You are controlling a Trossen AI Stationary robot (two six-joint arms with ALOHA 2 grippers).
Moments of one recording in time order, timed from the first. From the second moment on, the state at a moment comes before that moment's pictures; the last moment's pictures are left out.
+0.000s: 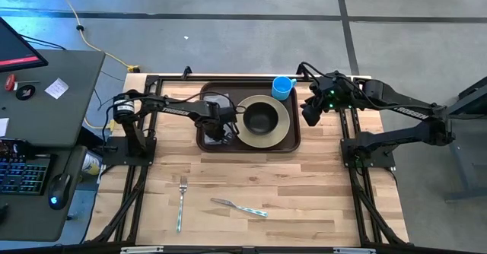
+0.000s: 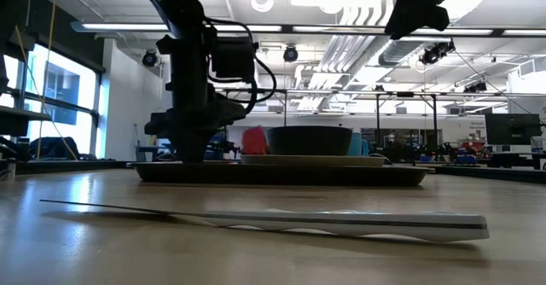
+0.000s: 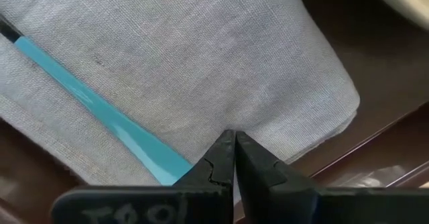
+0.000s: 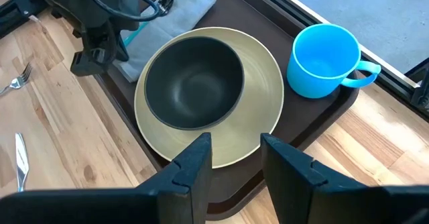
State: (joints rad) left arm 0.24 1.80 1.09 -0.71 0.05 -0.73; right arm -0.31 1.04 1.17 -0.95 0.11 0.41
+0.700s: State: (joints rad) left arm 0.24 1.80 1.11 -0.77 0.01 -0.71; right arm -0.31 1.04 1.17 -0.95 0.12 0.43
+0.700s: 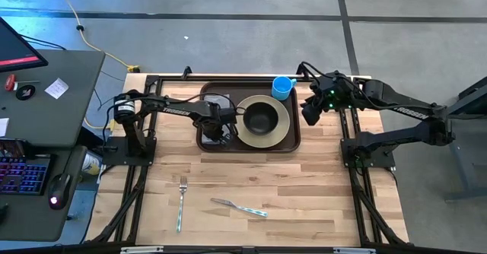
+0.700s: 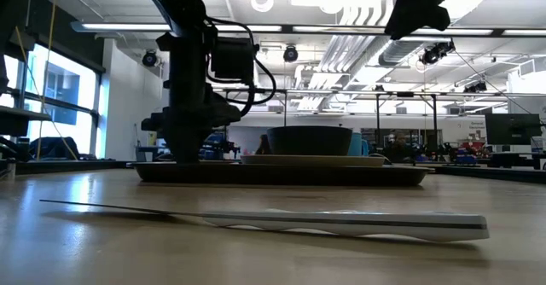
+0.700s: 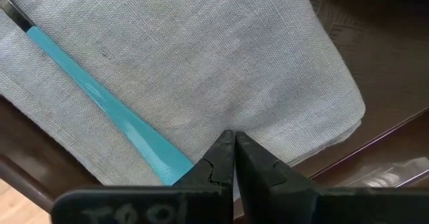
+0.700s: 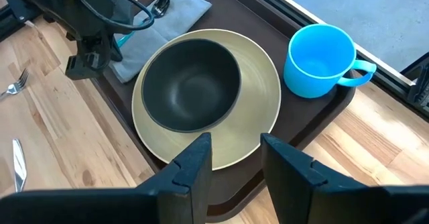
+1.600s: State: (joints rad) left arm 0.07 1.68 1.33 -1.19 0.00 -0.78; right arm -0.31 1.04 1.17 -0.95 0.09 0.42
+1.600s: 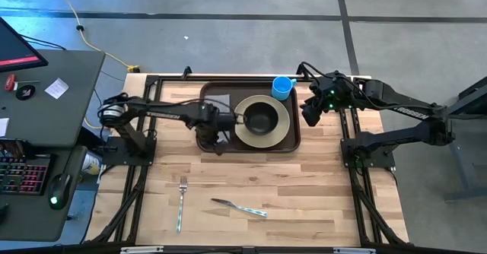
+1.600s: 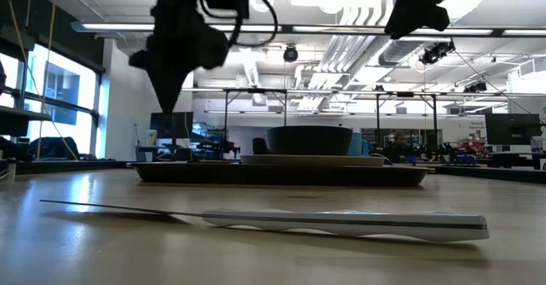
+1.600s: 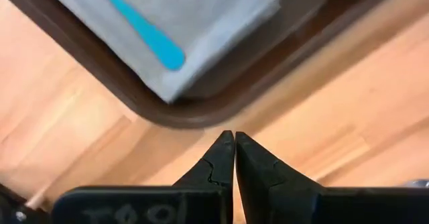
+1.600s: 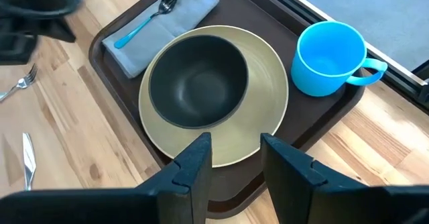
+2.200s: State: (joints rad) left arm -0.29 1.64 1.31 -1.24 0.06 -1.38; right arm -0.31 1.04 1.17 -0.97 -0.11 0.38
